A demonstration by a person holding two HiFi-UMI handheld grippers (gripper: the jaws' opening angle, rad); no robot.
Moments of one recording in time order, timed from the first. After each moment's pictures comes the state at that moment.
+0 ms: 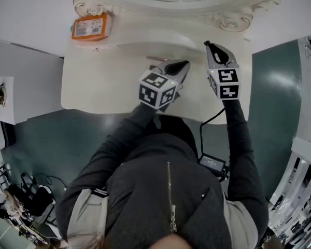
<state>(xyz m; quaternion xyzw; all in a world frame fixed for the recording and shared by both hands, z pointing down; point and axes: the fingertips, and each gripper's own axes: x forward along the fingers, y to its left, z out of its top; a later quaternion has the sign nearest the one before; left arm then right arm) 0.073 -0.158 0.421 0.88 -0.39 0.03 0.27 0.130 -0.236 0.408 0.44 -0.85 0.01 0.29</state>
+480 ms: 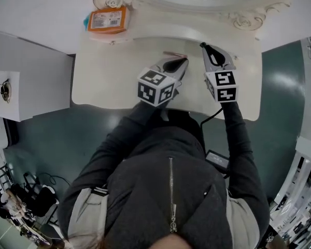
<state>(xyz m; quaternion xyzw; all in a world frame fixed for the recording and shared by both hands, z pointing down) 0.002 -0.130 0.423 0.88 -0.40 0.04 0.27 0.053 -0.187 0.414 0.42 -0.86 0.01 0.28</state>
